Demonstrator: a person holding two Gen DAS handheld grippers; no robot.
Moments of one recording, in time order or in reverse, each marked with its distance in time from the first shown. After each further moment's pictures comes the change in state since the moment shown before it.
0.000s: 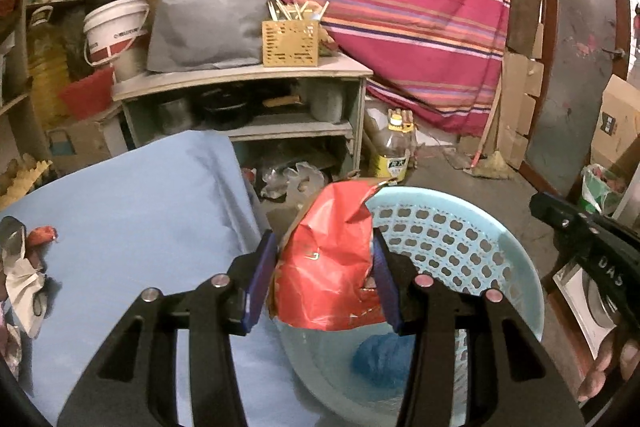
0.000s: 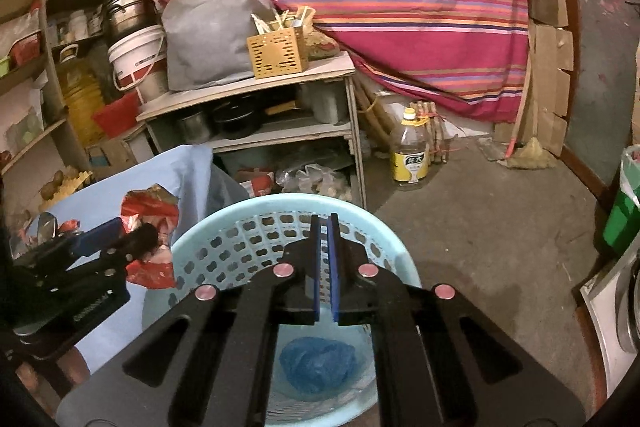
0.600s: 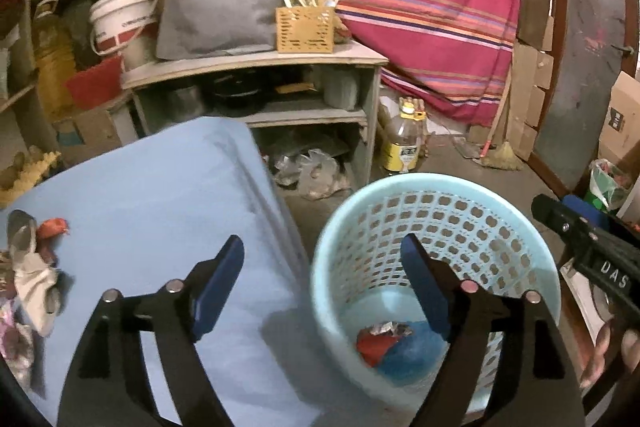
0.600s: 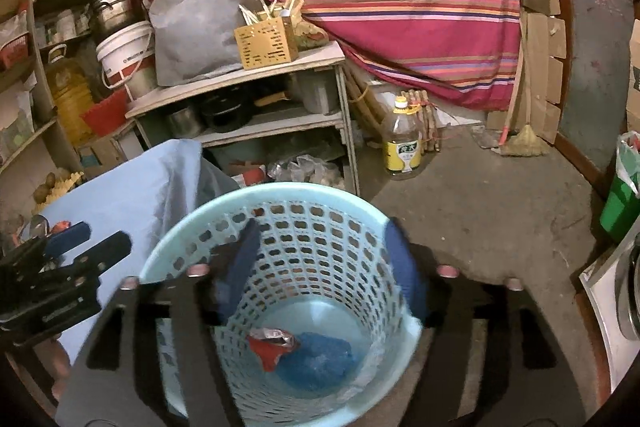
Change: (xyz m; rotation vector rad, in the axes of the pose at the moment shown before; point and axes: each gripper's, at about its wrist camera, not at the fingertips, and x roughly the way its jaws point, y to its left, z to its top) left arm -0.006 0.028 -0.005 -0.005 0.037 0.034; right arm 0.009 0.006 -0.003 0.022 0.023 -0.014
